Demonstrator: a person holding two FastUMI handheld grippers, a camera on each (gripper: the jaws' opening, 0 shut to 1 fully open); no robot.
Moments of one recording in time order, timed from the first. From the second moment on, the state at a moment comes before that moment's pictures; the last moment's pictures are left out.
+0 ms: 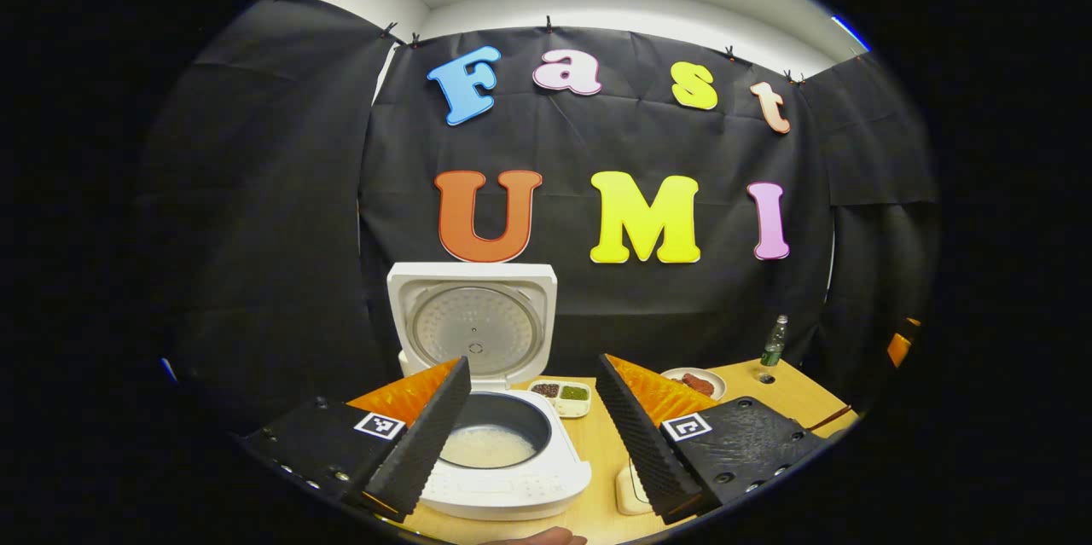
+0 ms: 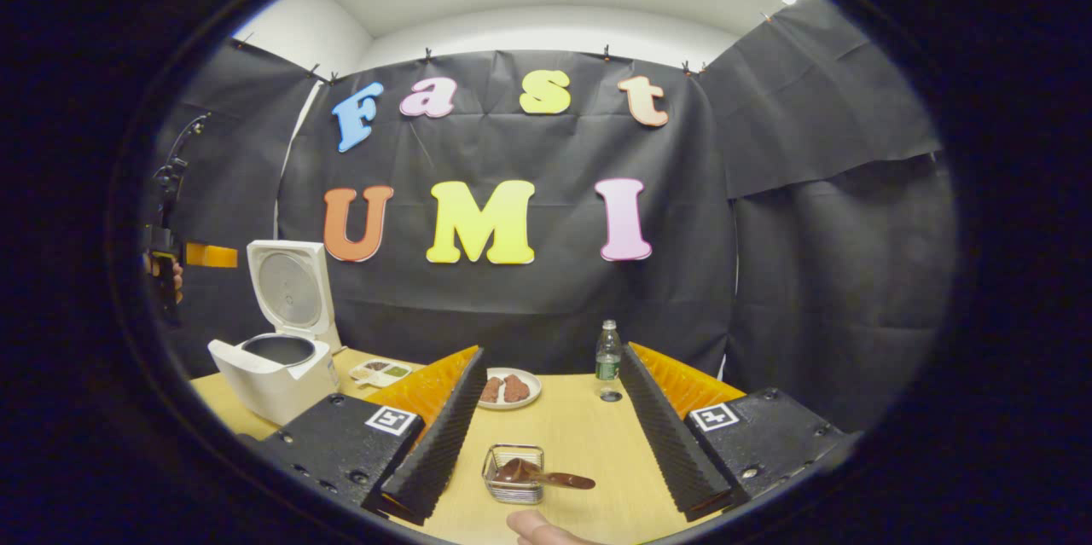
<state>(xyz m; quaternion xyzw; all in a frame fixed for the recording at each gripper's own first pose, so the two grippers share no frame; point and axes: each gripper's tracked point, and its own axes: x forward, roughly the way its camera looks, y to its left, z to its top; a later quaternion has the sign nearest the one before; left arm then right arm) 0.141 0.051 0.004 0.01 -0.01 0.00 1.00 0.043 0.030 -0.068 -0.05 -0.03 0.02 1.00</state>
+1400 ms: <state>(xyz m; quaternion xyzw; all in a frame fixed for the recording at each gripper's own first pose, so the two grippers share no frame) 0.405 0.146 0.058 0.03 -0.03 0.08 1.00 0.029 0.012 -0.049 -0.05 -0.07 -0.02 1.00</state>
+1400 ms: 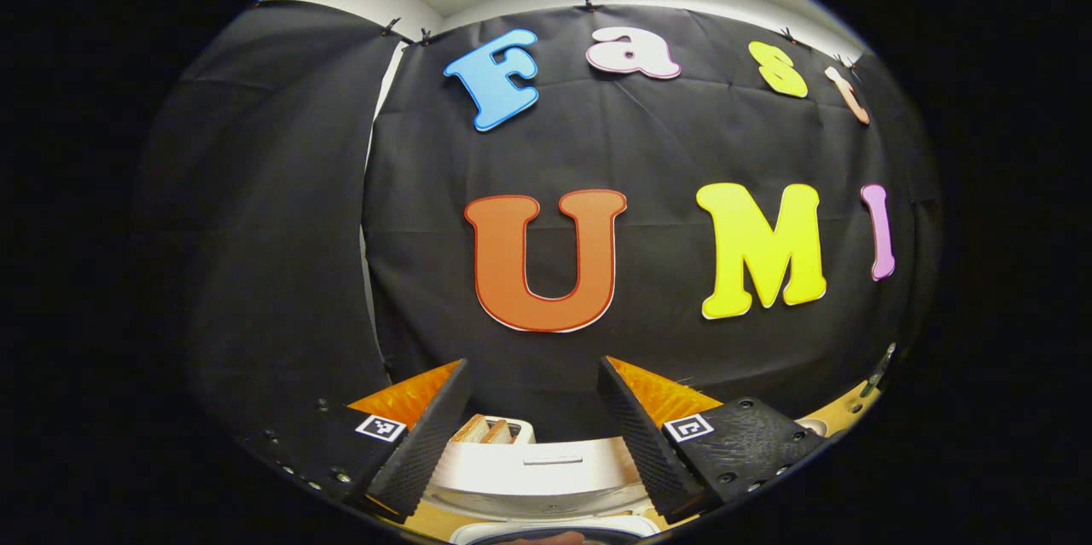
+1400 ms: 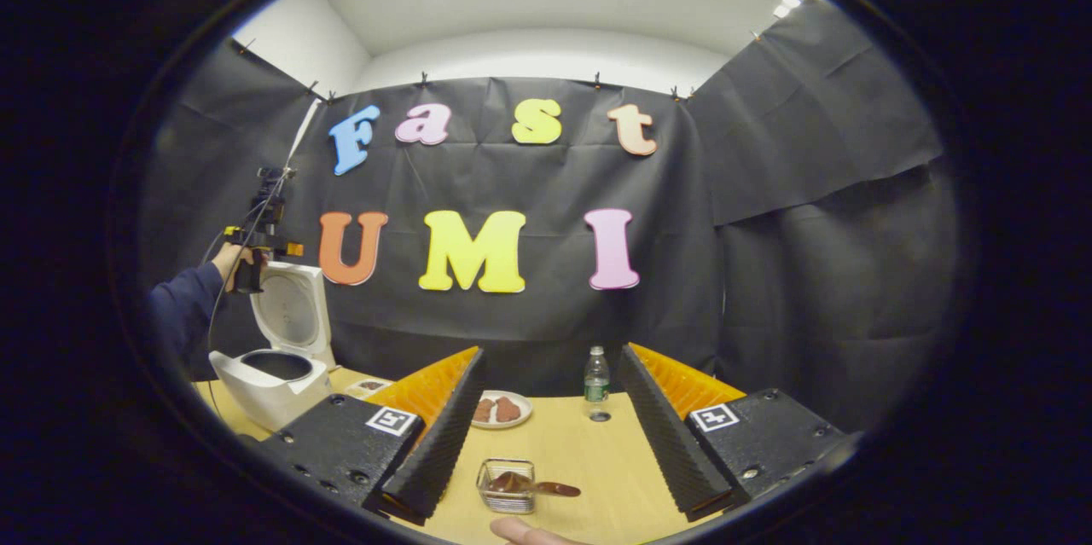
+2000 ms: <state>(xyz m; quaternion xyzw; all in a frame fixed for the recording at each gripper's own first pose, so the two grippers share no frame) 0.388 0.149 0.033 0.01 0.03 0.08 1.00 0.013 0.091 -0.051 -0.07 -0.05 0.00 1.00</state>
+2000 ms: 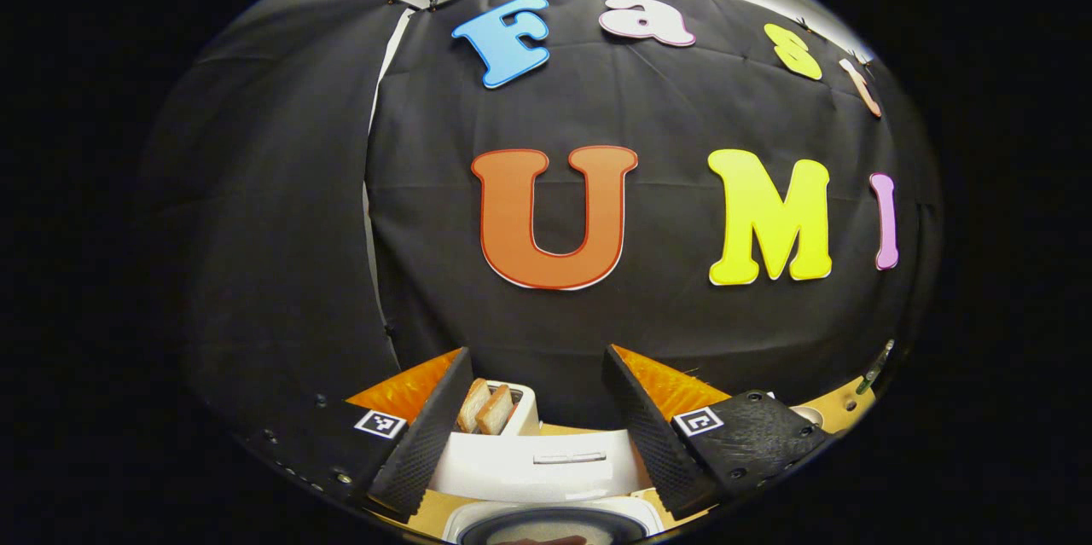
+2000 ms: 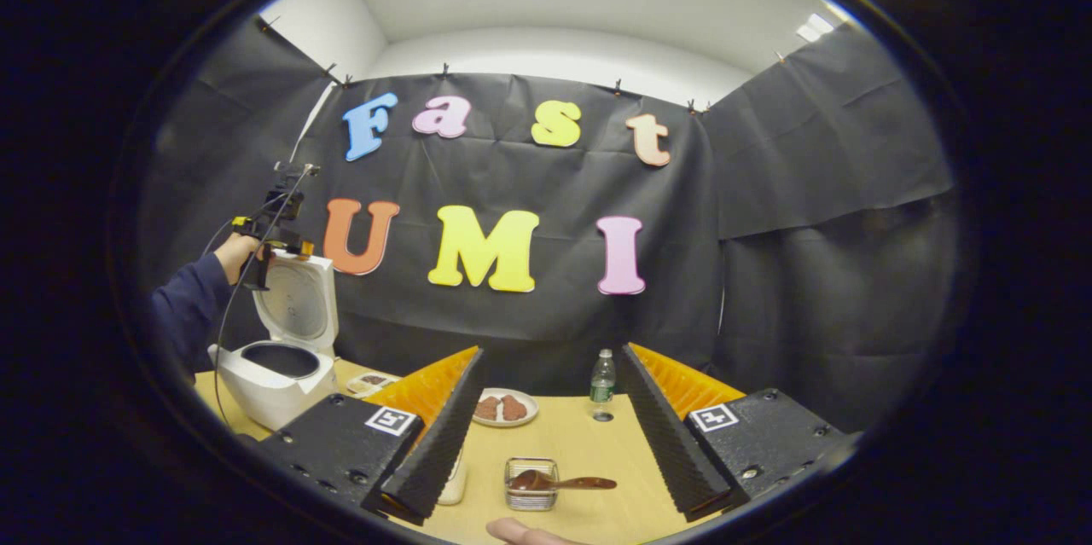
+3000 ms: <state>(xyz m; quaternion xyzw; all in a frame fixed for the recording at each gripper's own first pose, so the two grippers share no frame) 0.255 0.124 -0.079 -0.05 0.14 0.07 0.99 -0.069 0.108 -0.063 -0.04 -0.05 0.06 1.00</state>
